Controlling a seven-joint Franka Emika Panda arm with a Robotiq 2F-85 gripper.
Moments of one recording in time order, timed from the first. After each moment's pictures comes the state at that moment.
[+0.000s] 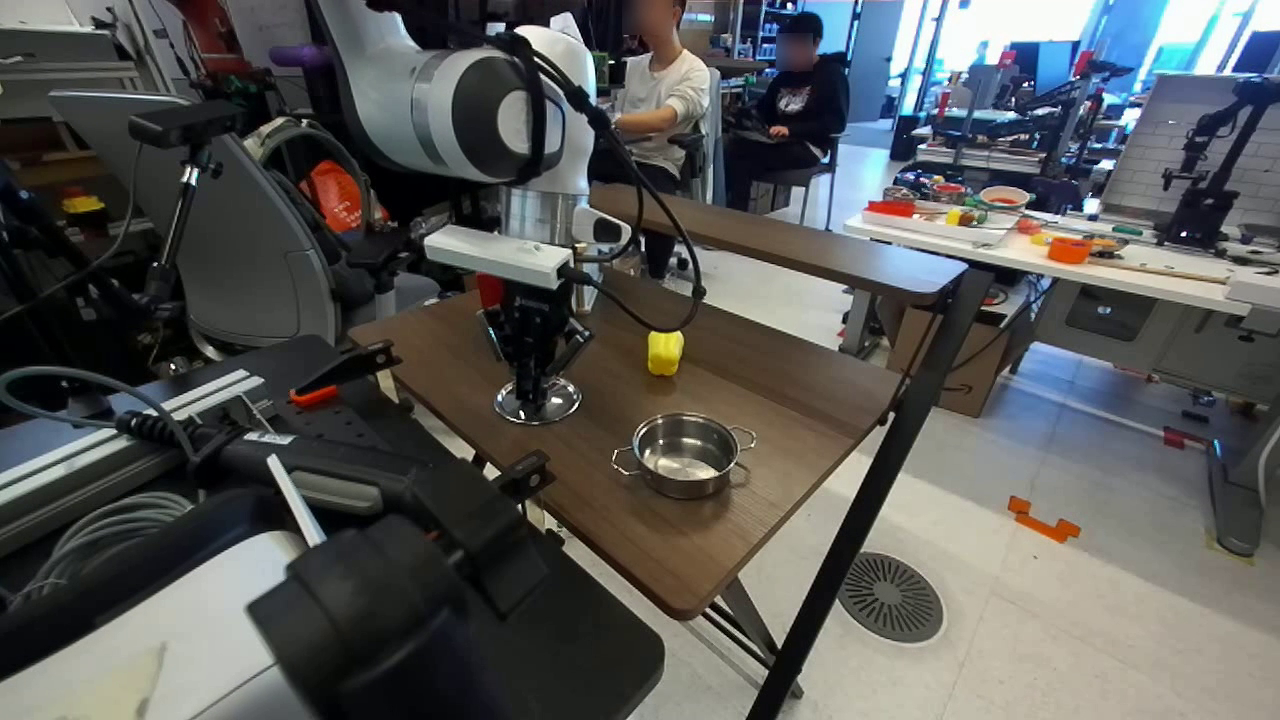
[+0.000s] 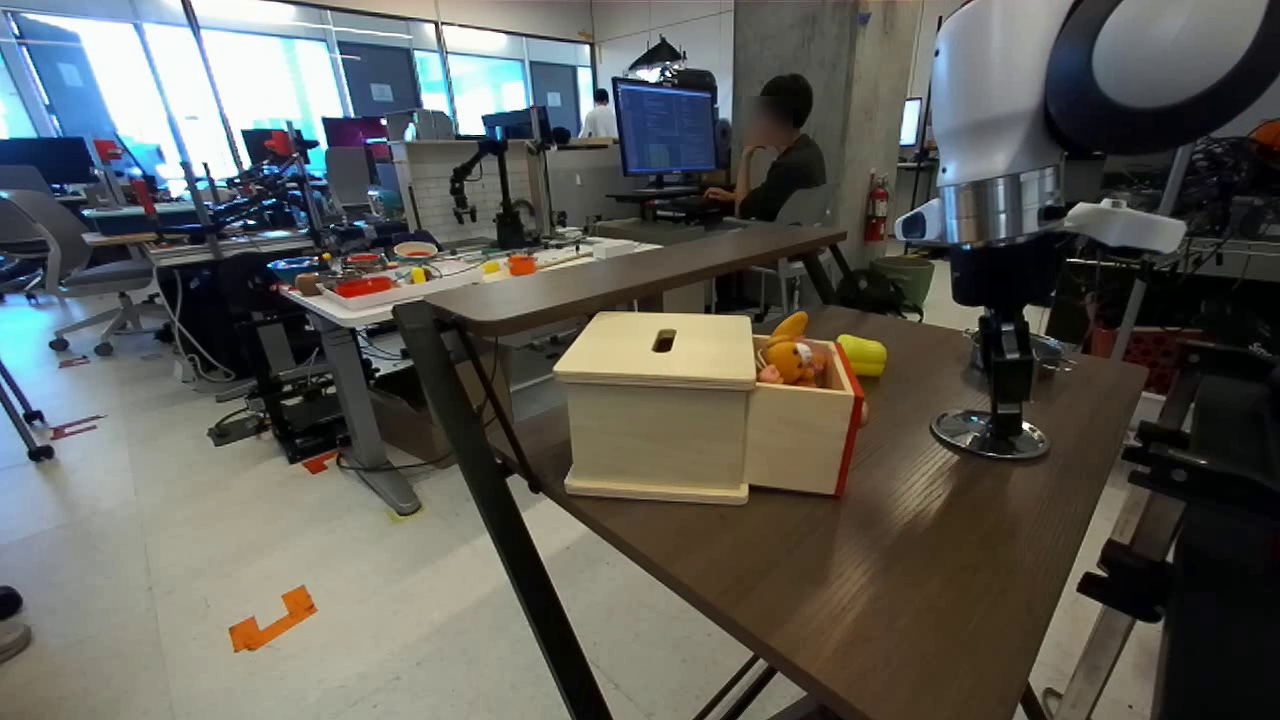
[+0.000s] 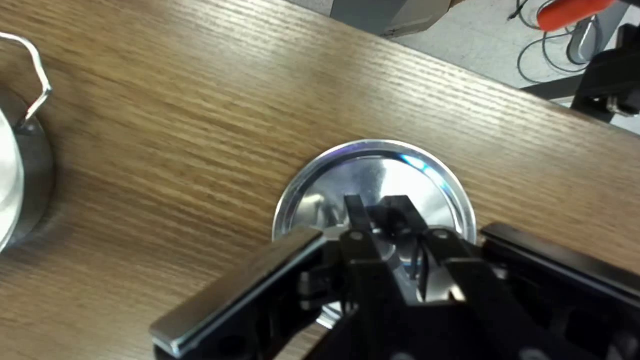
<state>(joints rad) 0.04 0.56 0.03 -2.27 -0.15 2.62 -0.18</state>
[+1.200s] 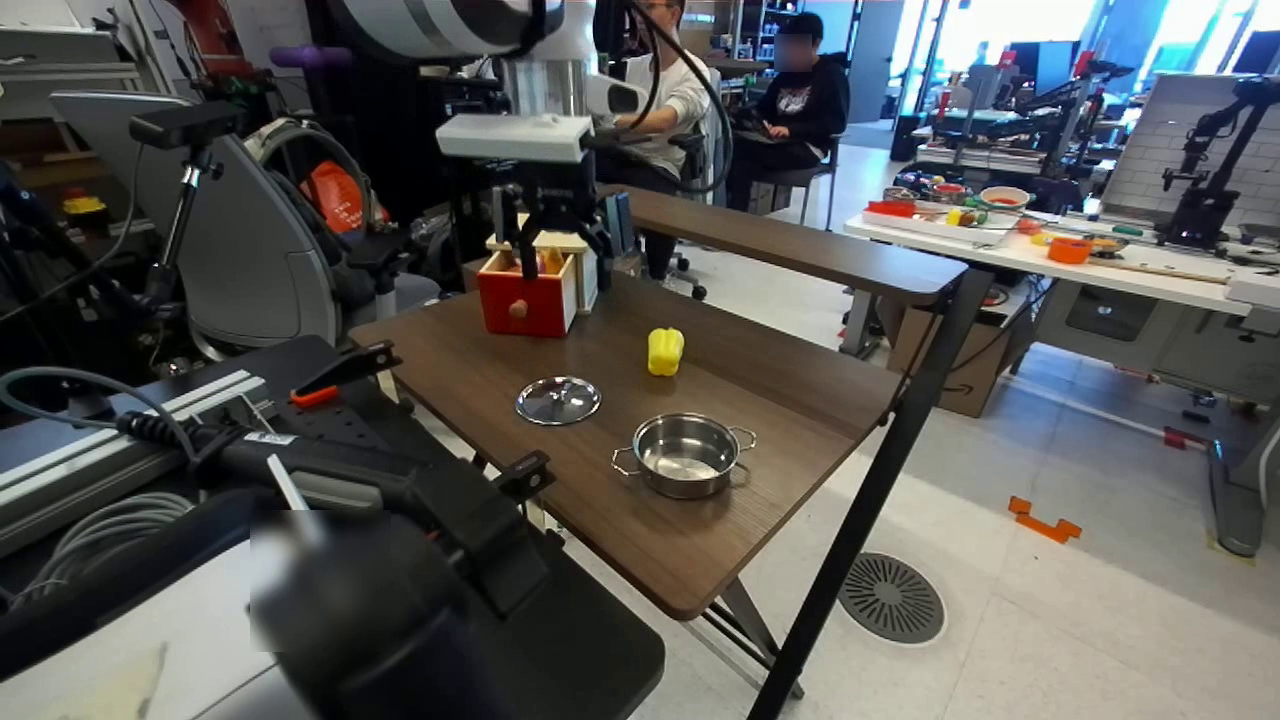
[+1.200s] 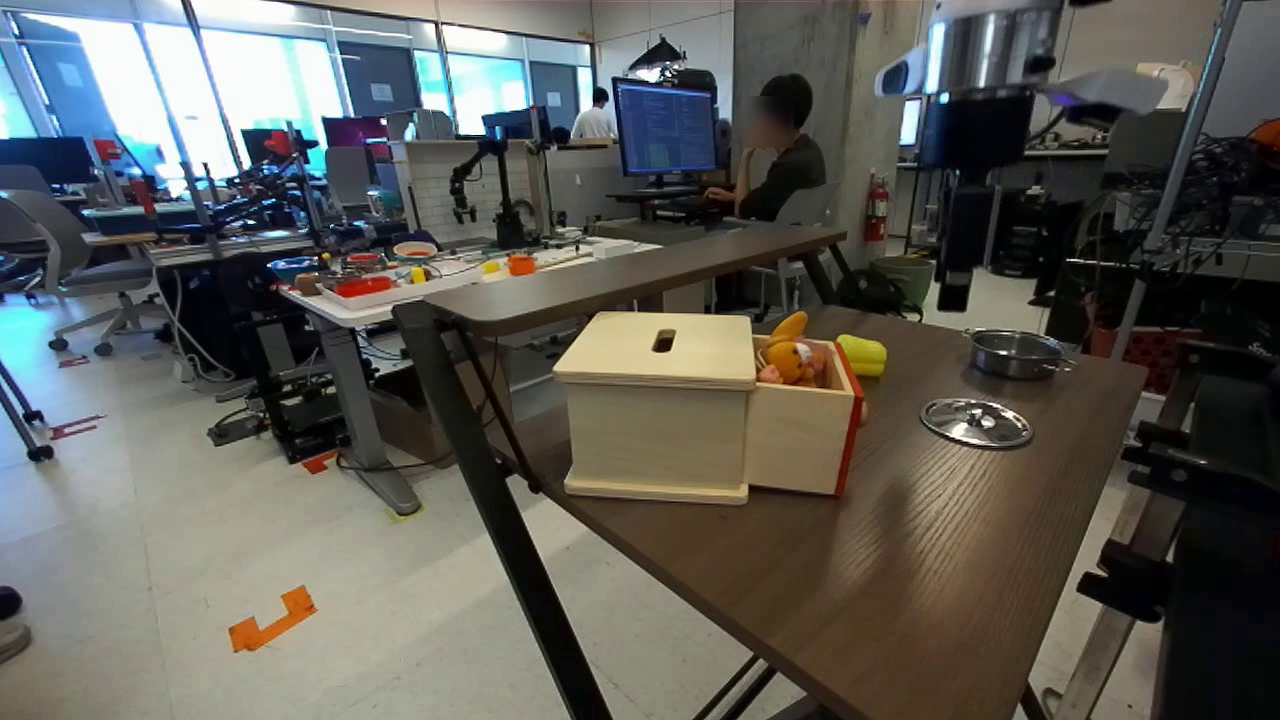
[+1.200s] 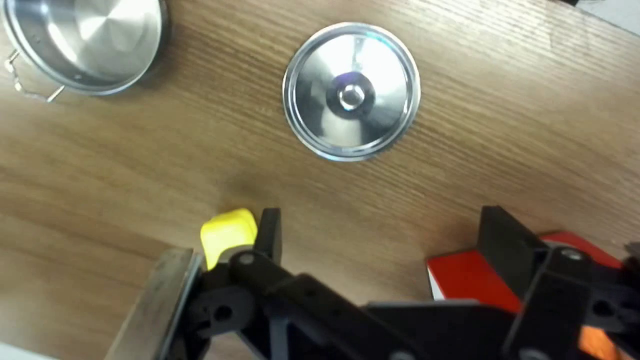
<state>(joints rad) 0.04 0.32 0.05 -2.29 -0.16 2.61 -0.19</state>
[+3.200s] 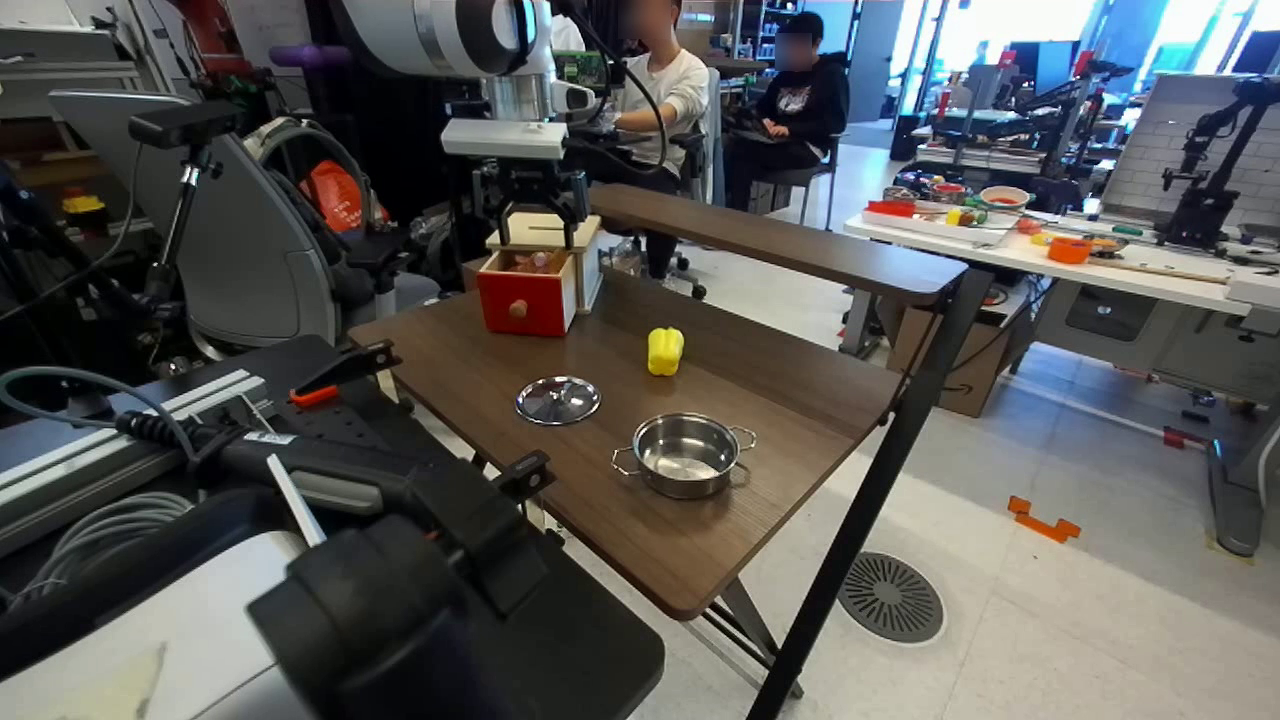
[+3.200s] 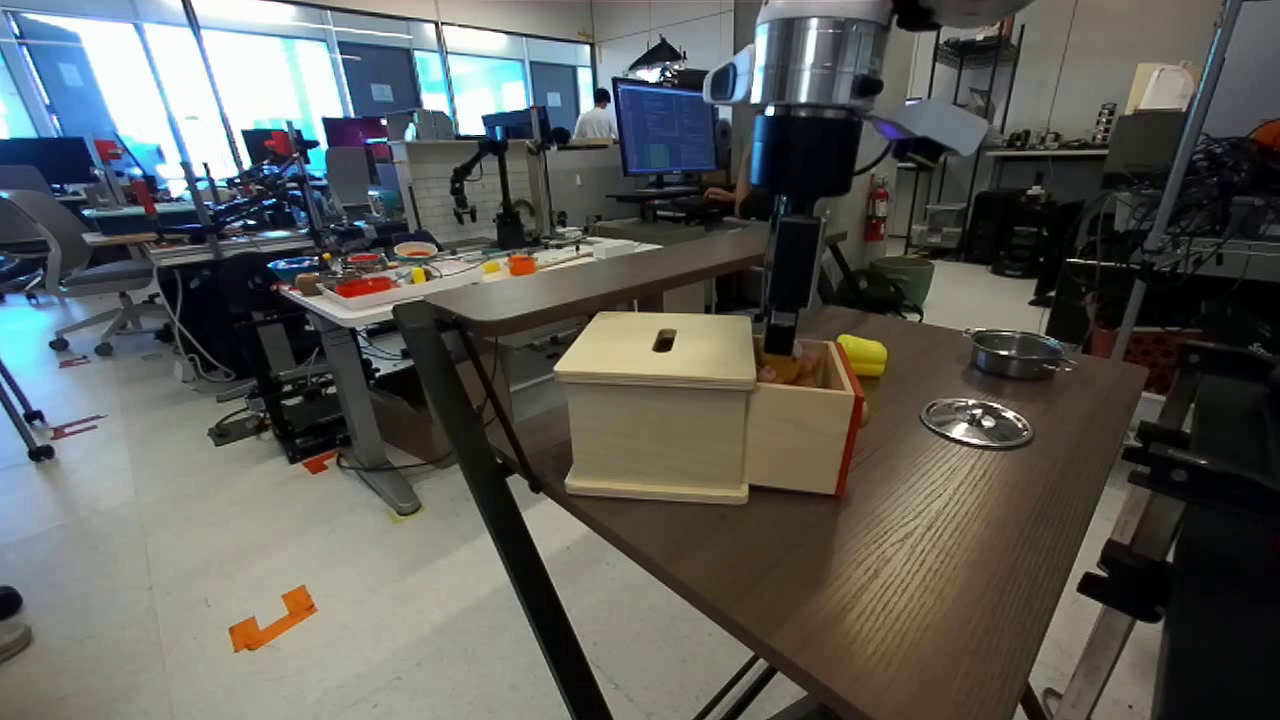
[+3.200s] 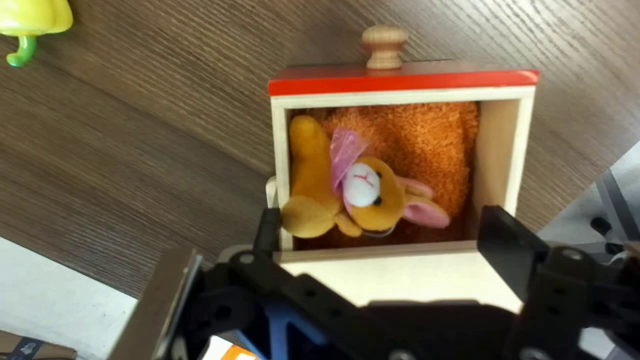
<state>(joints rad) 0.16 0.56 0.16 -1.97 -0.15 2.62 -0.22</state>
